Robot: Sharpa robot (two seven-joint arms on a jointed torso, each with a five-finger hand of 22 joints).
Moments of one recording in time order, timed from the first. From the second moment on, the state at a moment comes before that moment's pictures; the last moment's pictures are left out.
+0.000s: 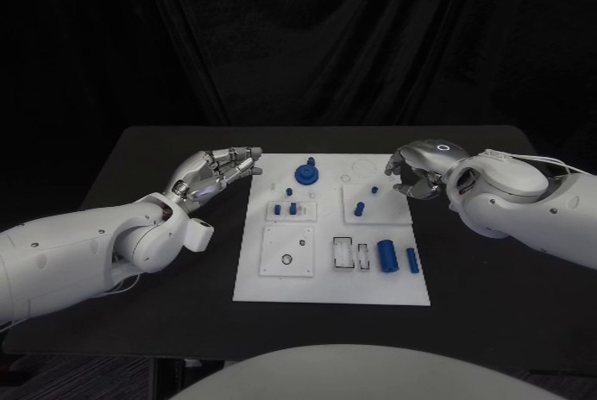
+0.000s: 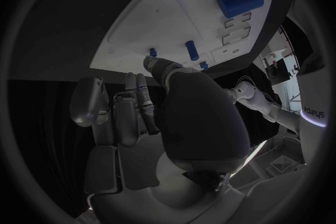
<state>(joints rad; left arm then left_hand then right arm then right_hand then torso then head) 1.14 -0.97 -0.21 1.52 -0.20 -0.13 0.67 1.47 0.10 0.01 0.29 0.38 0.59 0.17 0.06 0.14 0.28 0.17 0.47 0.12 0.18 0.17 0.34 0.06 0.11 0.34 0.22 0.14 0.61 1.31 -0.90 -0.25 1.52 -1.64 -0.32 -0.21 1.44 -0.25 0.53 0.13 0.20 0.80 0.15 0.28 0.24 0.67 0.11 0.63 0.51 1.46 0.02 1.45 1.31 0.09 1.40 0.13 1.16 1.31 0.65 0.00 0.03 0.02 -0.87</state>
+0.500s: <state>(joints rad) 1.14 -0.99 -0.21 1.55 -0.16 -0.07 0.67 1.50 0.12 -0.01 0.28 0.42 0.61 0.17 0.06 0.12 0.29 0.18 0.48 0.09 0.19 0.18 0.35 0.05 0.11 0.34 0.24 0.14 0.59 1.29 -0.86 -0.25 1.50 -1.66 -0.38 -0.20 1.43 -0.25 0.52 0.13 0.25 0.81 0.15 0.25 0.23 0.71 0.11 0.63 0.46 1.46 0.03 1.45 1.31 0.09 1.41 0.13 1.18 1.31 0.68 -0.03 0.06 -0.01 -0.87</state>
